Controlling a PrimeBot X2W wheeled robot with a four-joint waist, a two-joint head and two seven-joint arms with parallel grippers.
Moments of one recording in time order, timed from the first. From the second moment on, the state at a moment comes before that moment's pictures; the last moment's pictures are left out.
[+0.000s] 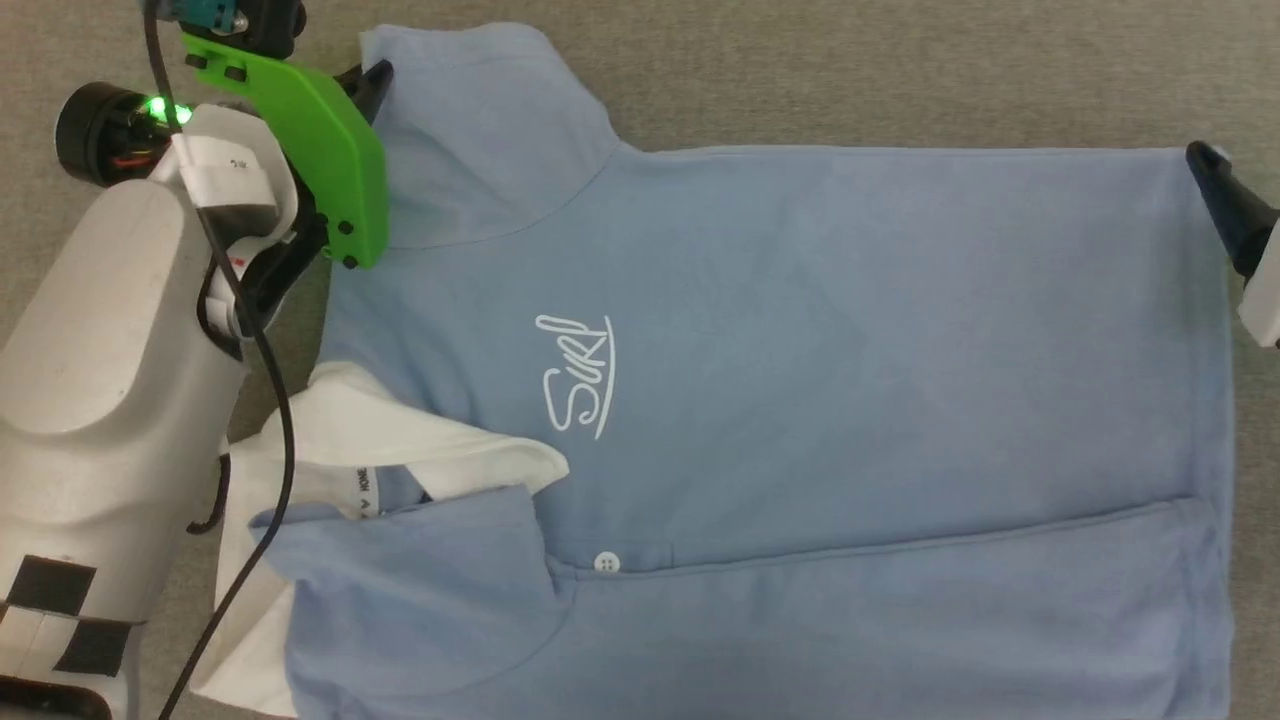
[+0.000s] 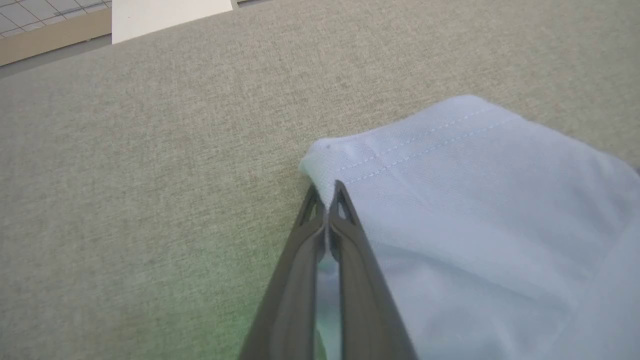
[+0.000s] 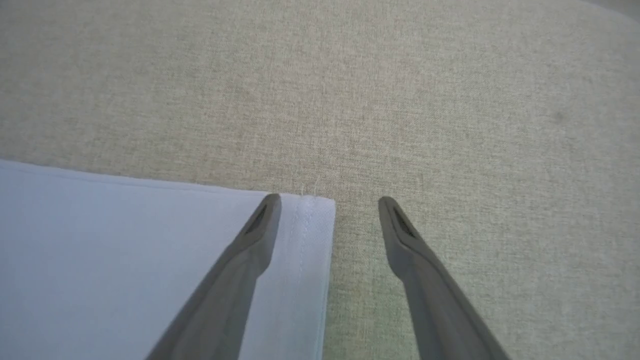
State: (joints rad) left arm -0.91 0.47 -0.49 0.34 -0.61 -0.04 0.46; right arm -0.55 -0.33 -0.17 -0.04 0.31 0.13 0.81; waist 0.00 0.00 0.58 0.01
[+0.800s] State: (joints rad) left arm -0.86 0.44 -0.43 0.30 -0.66 -0.06 0.24; right arm -0.48 -0.34 -0.19 0.00 0.33 0.13 0.67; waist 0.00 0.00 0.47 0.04
